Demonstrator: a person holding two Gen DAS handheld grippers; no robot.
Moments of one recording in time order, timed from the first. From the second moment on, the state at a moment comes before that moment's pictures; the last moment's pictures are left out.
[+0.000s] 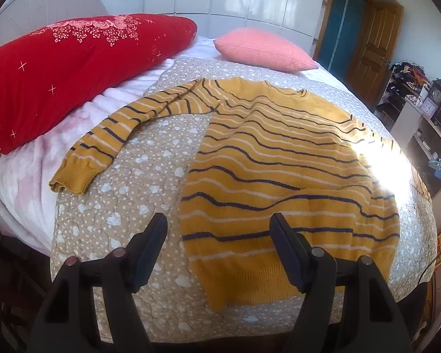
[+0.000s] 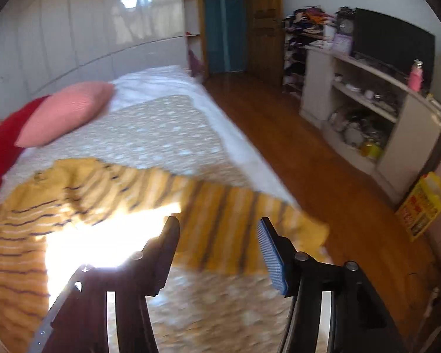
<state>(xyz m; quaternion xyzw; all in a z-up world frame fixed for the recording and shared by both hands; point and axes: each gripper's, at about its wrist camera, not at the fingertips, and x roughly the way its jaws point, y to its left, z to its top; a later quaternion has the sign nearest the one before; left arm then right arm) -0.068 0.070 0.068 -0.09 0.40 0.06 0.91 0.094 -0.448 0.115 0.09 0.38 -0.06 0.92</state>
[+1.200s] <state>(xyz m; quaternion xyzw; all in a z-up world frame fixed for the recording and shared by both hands) -0.069 0.053 0.067 -0.09 0.41 0.03 0.91 0.063 -0.565 0.013 0.47 0.32 -0.07 0.82</state>
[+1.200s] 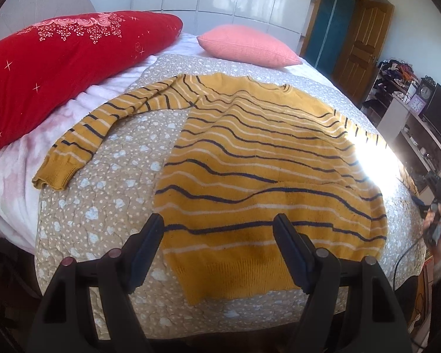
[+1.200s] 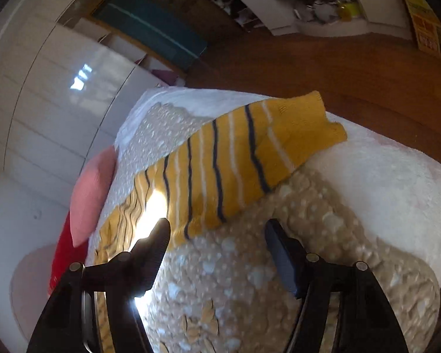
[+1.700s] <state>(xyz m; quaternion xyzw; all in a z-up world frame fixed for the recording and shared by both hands) -0.061 0.046 0.072 -0.09 0.41 0.04 0.91 0.118 -0.624 0.081 0.41 0.27 -0.15 0.86</state>
